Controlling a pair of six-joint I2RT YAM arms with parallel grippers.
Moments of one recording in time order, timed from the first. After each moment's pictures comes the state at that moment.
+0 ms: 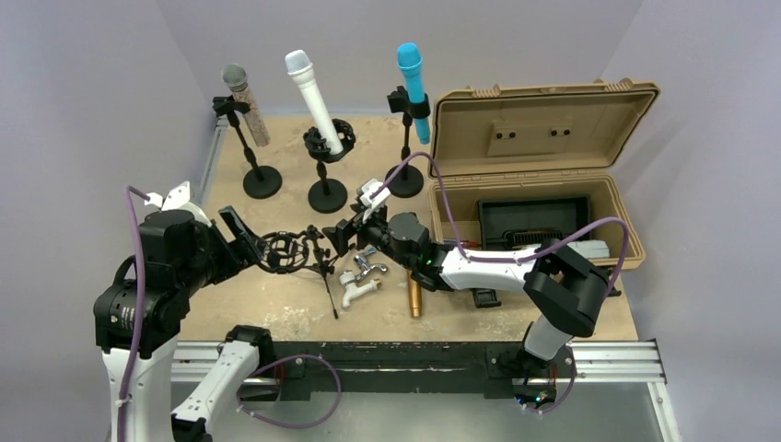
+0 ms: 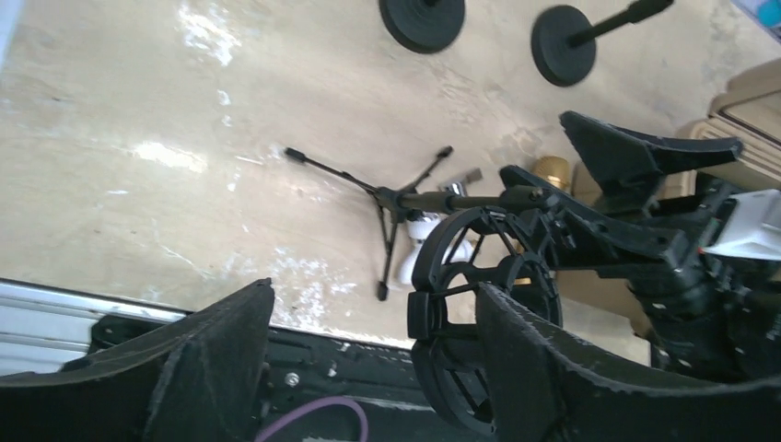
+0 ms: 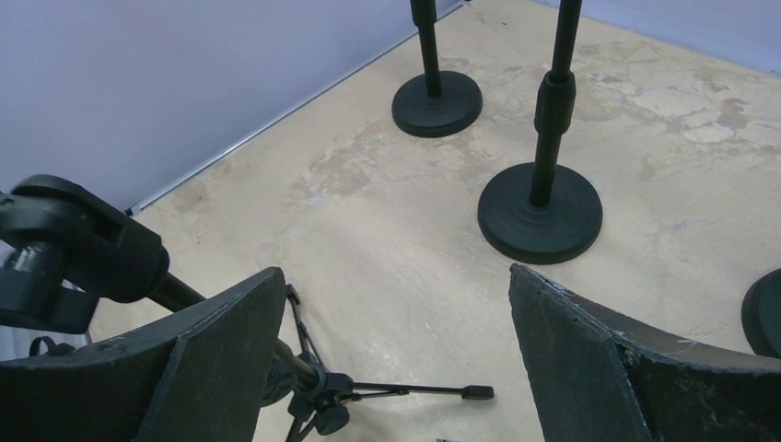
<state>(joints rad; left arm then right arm) -0.13 0.72 1.41 -1.39 -0.03 -0.58 1.05 1.64 0.89 0.73 0.16 0.19</state>
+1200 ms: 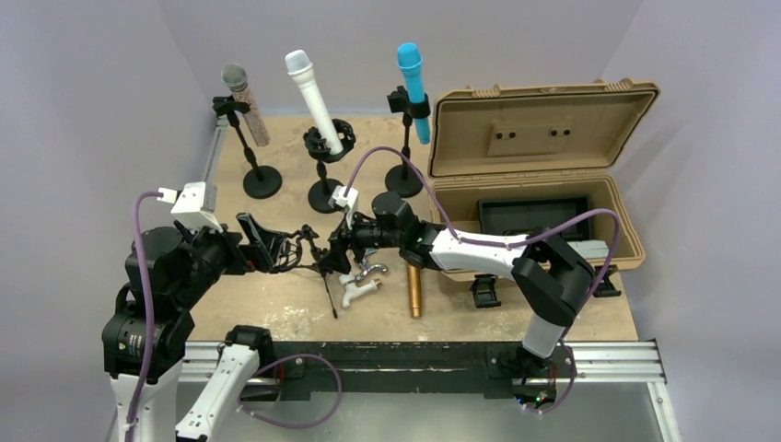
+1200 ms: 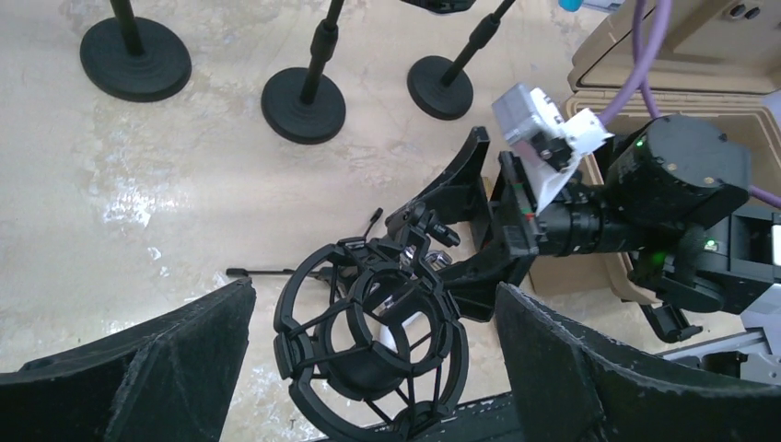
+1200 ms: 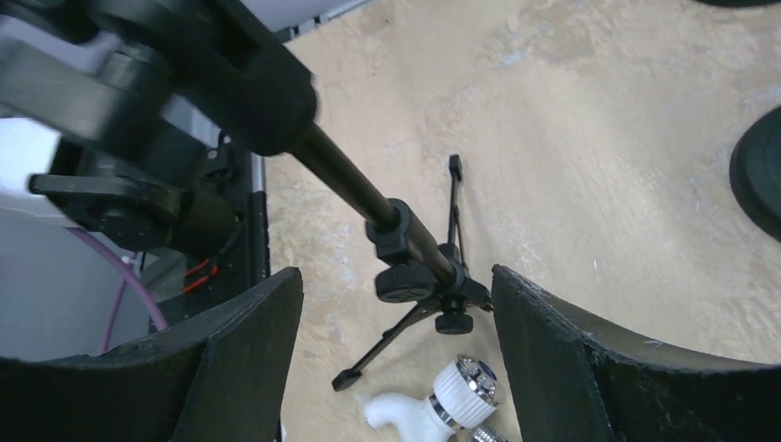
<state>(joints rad) -0.13 0.58 1.27 -1.08 0.16 -0.33 0.97 1.72 1.08 0.37 -0.48 0.20</state>
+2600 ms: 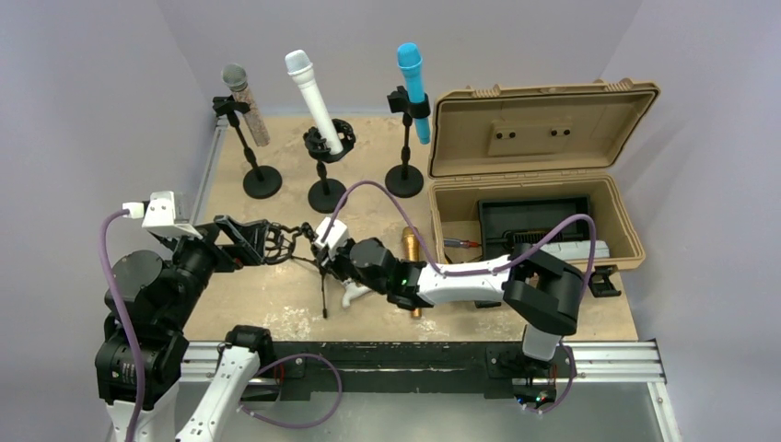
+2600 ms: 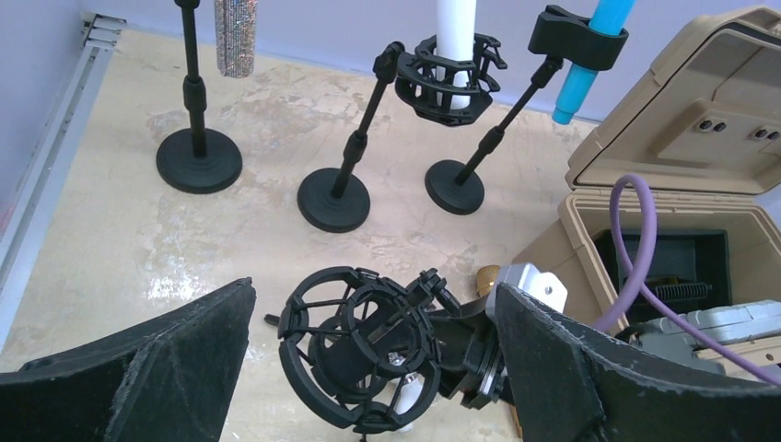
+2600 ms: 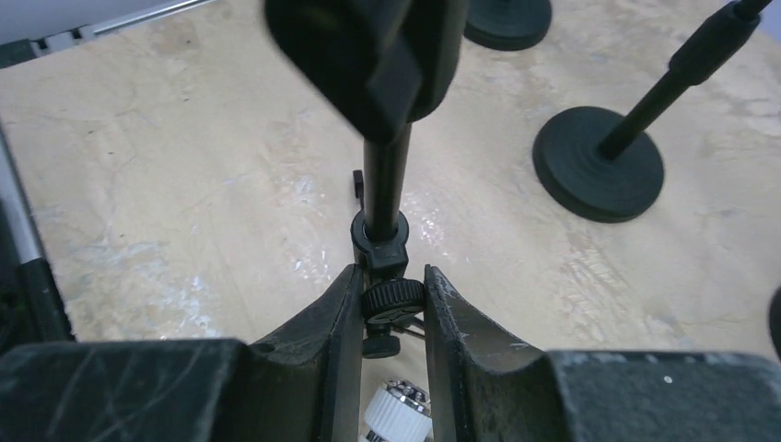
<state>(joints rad) -0.13 0.49 1.25 -0.92 0.04 -0.33 1.21 1.75 1.01 0.49 0.22 0.00</state>
